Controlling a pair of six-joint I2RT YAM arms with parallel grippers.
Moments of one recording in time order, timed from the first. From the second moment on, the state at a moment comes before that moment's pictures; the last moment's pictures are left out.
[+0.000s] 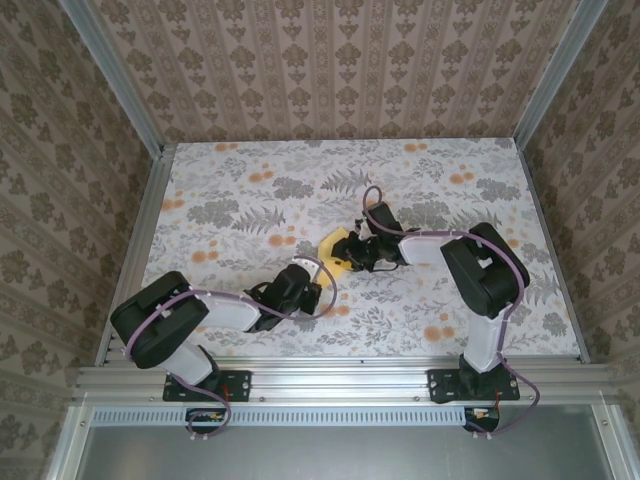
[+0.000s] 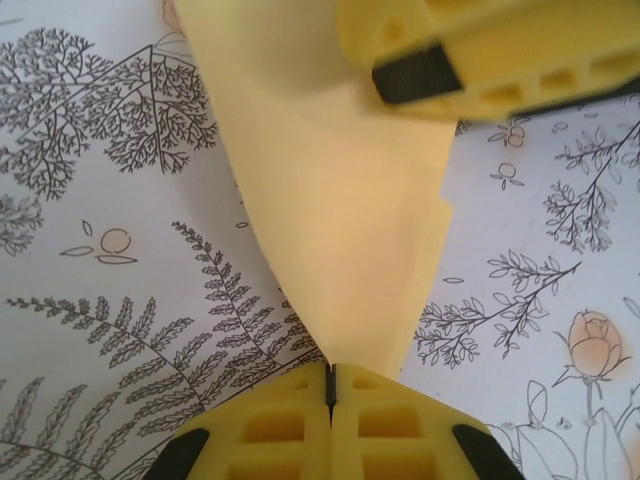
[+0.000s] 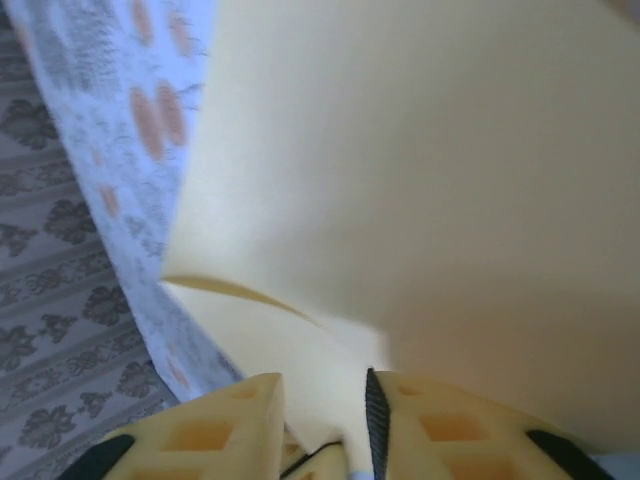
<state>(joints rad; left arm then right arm) -0.94 1.53 0.44 0.35 -0.16 -0.30 0.49 1.87 0.96 0.05 -0.58 1.03</state>
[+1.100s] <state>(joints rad) -1.06 1.58 0.55 0.18 -0.39 -0.07 0.58 1.89 1.21 -0.41 -0.41 0.94</state>
